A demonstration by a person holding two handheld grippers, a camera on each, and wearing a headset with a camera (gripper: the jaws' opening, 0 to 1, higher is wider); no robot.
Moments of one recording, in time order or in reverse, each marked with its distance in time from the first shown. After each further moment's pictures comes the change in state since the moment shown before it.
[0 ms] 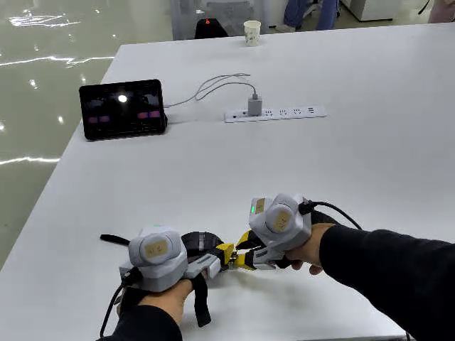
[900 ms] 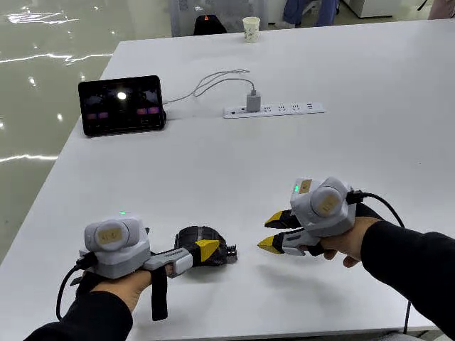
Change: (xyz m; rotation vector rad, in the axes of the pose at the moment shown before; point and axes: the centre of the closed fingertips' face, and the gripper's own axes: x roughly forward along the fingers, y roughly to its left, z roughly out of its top) left arm -0.022 0.030 0.012 0.046 0.006 -0.093; right arm -0.059 -0.021 -0.022 0.127 -0.081 -0.131
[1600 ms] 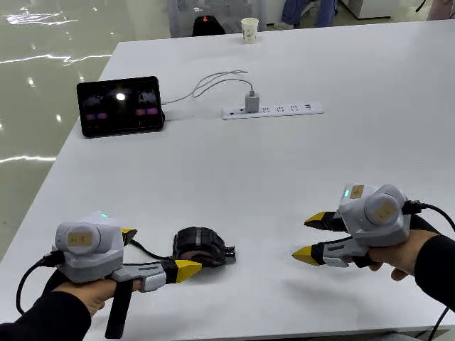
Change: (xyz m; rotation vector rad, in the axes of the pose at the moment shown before) left arm -0.026 0.001 -0.008 0.171 0.095 -0.154; right arm -0.055 -0.012 -0.039 0.080 -0.002 -0.077
